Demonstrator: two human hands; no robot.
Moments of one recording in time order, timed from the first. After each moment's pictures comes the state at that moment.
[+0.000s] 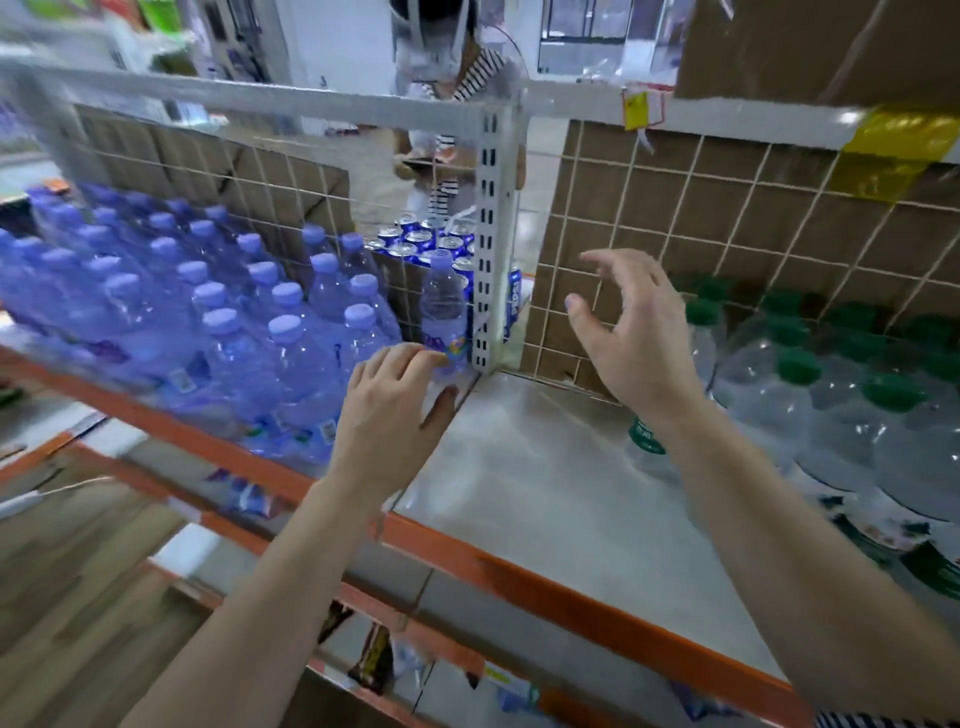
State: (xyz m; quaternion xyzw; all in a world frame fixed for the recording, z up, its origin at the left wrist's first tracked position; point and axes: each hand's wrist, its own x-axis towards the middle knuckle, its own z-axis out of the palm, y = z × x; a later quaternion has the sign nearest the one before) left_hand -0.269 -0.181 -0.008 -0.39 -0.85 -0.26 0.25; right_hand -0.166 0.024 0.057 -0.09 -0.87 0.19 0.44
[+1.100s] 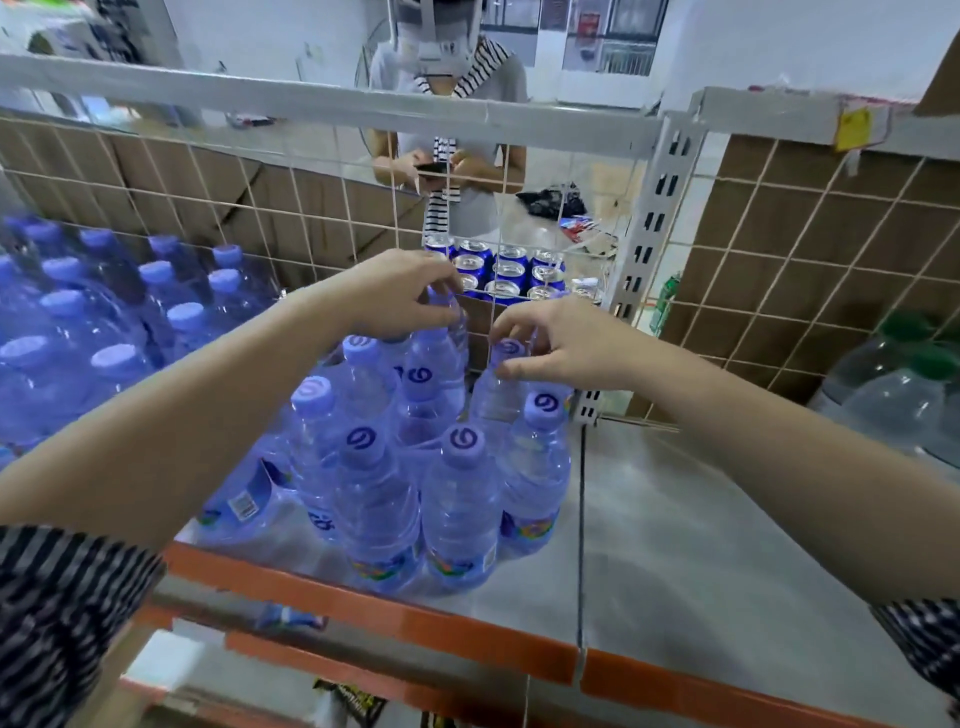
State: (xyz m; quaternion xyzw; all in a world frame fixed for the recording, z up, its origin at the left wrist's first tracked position) left_hand -0.588 -0.204 0.083 -0.61 -0.79 -0.11 0.01; right_hand -0.411 -0.063 0.067 -0.05 -0.98 0.18 0.06
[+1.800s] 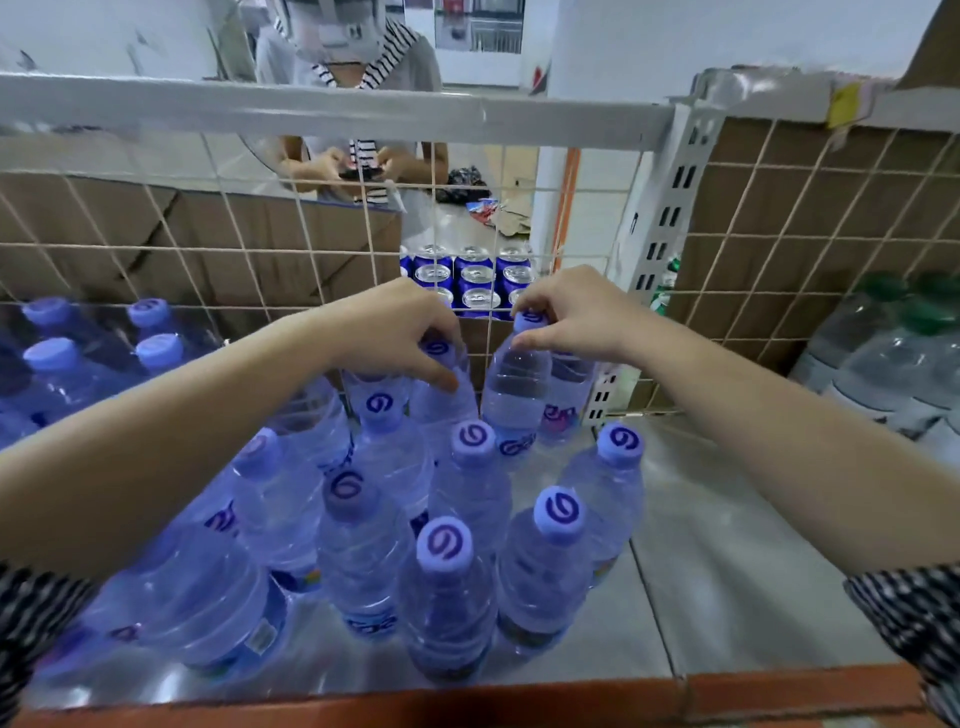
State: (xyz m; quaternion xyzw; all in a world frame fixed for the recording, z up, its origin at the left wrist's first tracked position) left_hand -0.659 -0.175 0.067 -0.77 -0.64 -0.07 -0.02; right_hand -0.472 -0.042 0.067 -0.20 -0.97 0.08 0.11
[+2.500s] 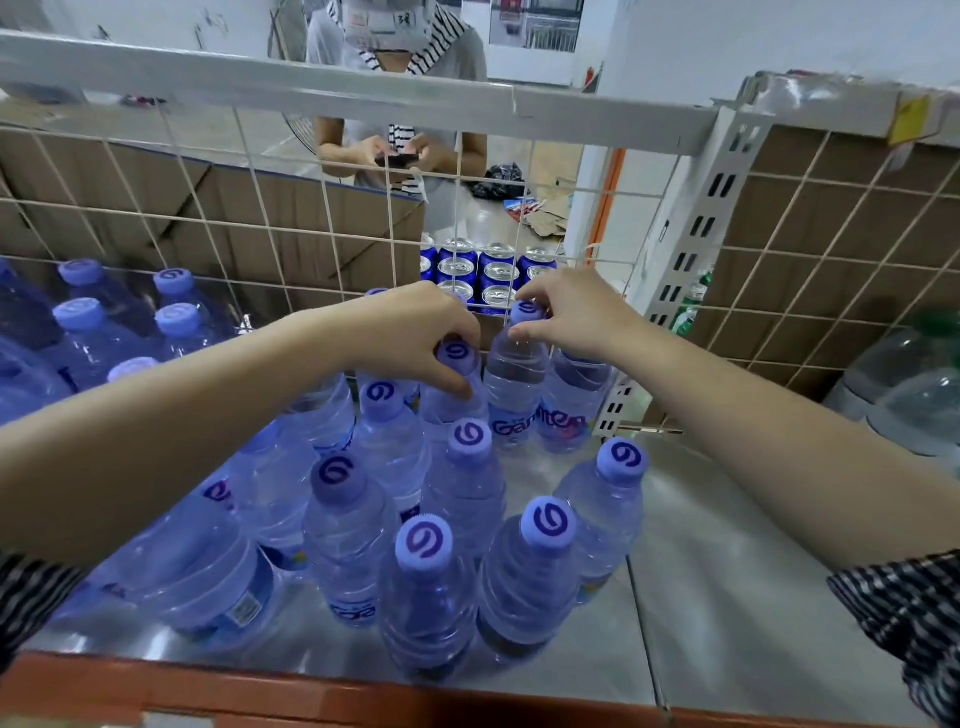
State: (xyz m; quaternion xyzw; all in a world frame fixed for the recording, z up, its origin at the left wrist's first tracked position) left_hand -0.648 -0.177 0.059 -0.76 -0.65 -0.05 -0.01; right_hand -0.498 -0.019 0.047 -0.21 -0.96 0.08 0.15
